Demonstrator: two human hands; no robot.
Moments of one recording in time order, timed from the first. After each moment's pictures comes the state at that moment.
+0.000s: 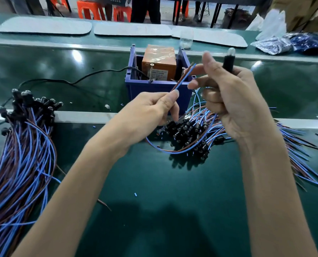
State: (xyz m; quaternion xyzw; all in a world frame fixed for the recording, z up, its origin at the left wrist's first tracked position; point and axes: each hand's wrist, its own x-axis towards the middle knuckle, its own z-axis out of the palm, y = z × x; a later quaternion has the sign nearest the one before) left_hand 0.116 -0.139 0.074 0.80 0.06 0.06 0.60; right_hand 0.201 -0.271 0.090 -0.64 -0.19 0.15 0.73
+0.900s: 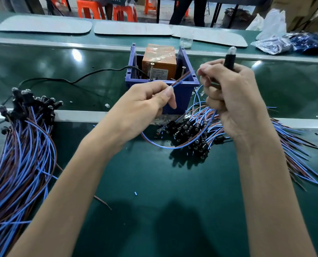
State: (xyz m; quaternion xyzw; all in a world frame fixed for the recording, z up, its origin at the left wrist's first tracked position) left_hand 0.115 -0.129 0.071 0.81 0.04 0.11 0.57; right_hand 0.204 -0.269 0.089 -0.64 -0.17 0.11 0.74
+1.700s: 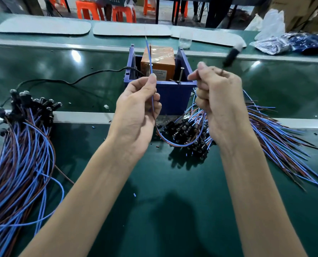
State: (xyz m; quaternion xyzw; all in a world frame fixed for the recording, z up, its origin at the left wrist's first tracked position) left_hand 0.133 -0.148 0.062 0.41 0.19 0.22 0.87; right_hand 0.199 -0.254 0.079 -0.63 -0.12 0.09 0.77
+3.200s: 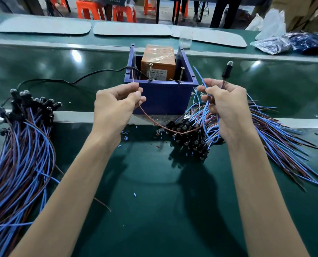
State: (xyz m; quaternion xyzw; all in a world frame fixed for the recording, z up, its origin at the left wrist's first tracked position) left_hand 0.137 -0.101 0.031 0.64 0.23 0.29 0.67; right_hand 0.239 -0.269 0.048 -0.68 -0.05 0.04 0.73
